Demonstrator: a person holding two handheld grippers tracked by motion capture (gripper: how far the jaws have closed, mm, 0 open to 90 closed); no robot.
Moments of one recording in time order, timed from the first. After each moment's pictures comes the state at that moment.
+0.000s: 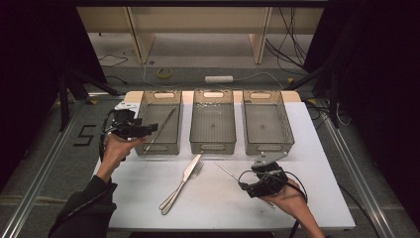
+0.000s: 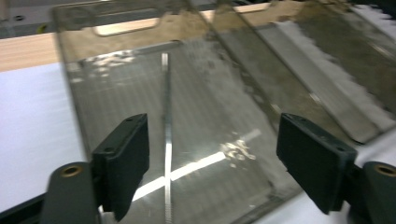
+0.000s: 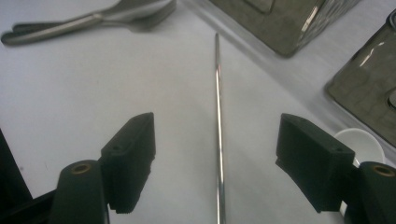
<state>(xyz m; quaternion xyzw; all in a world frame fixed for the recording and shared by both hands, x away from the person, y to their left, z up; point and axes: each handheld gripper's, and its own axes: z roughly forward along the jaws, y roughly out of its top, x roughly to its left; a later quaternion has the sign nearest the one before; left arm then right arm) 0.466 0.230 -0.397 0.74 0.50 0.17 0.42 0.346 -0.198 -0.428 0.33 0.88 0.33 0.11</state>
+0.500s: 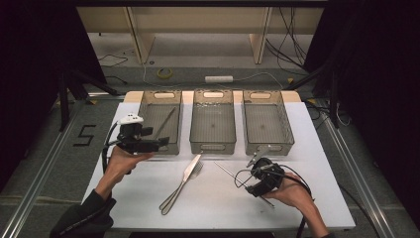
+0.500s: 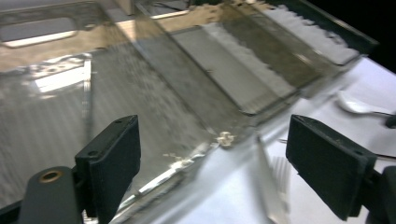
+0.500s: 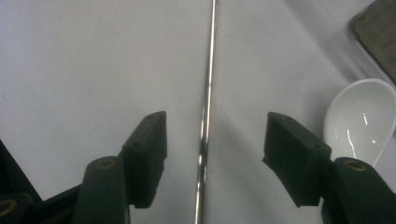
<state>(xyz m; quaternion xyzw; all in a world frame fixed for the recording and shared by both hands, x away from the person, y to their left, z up) 0.419 0.203 -0.392 0.76 0.43 0.13 0.47 0.365 -0.192 -0.433 0.32 0.93 0.17 0.06</state>
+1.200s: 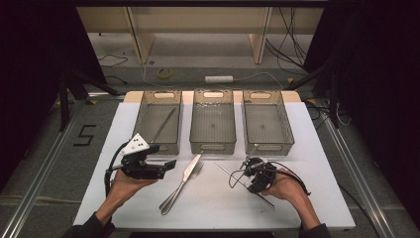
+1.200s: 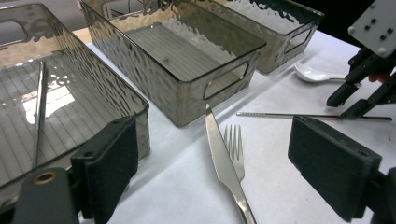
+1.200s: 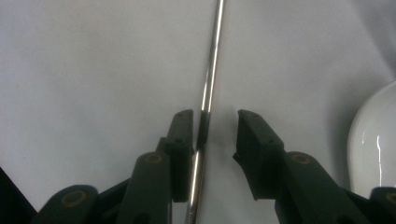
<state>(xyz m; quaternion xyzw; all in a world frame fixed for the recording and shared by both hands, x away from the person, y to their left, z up) 0.361 0.185 -0.410 0.78 0.37 0.15 0.49 0.383 -0.178 -0.449 0.29 0.95 0.09 0.03</state>
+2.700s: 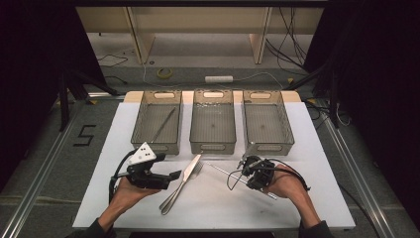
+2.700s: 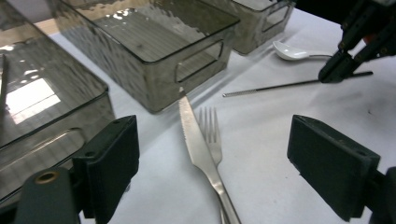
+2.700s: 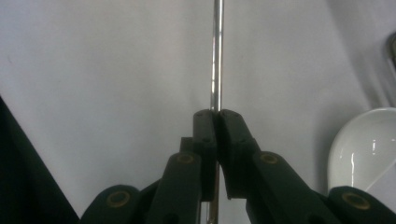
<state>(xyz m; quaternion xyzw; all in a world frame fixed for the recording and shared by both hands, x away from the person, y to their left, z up) 0.347 0.170 -0.421 0.80 0.33 0.14 0.48 0.379 -0.169 -0.427 0.24 0.97 0.09 0.04</state>
